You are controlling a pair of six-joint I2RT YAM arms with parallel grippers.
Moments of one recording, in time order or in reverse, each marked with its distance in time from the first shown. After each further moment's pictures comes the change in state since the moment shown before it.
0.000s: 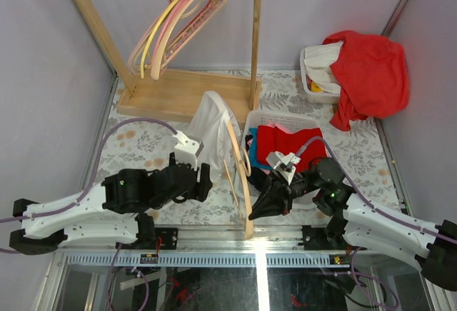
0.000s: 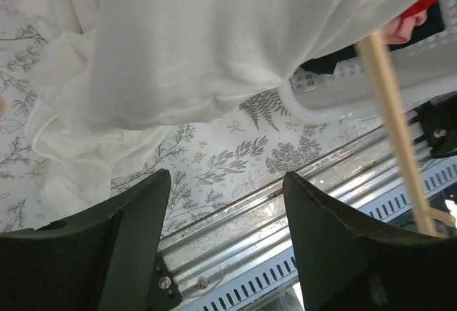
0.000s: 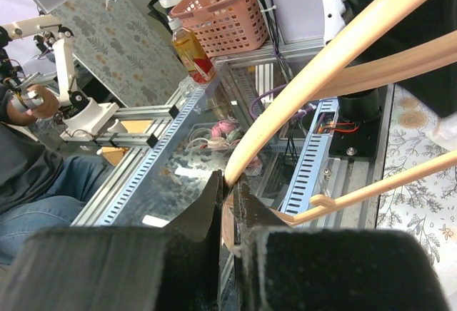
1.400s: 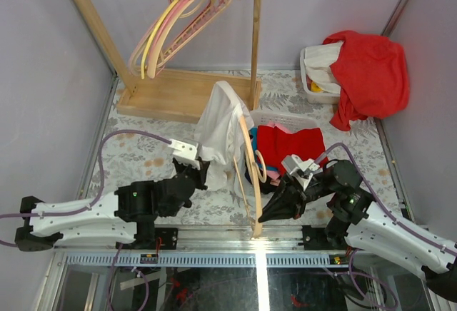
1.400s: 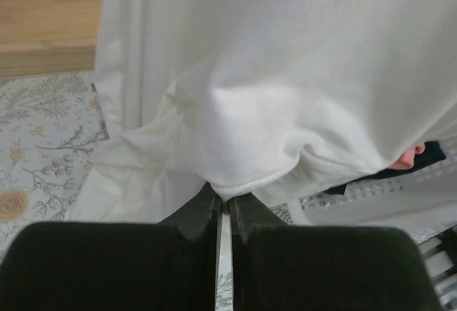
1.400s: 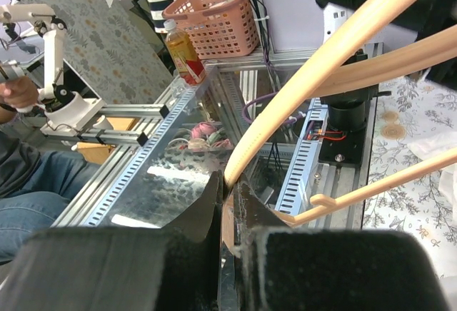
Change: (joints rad) left arm -0.072 -0.080 -0.363 0.643 -0.373 0.245; right arm 0.000 -0.206 0.080 -0.310 0.026 -0.126
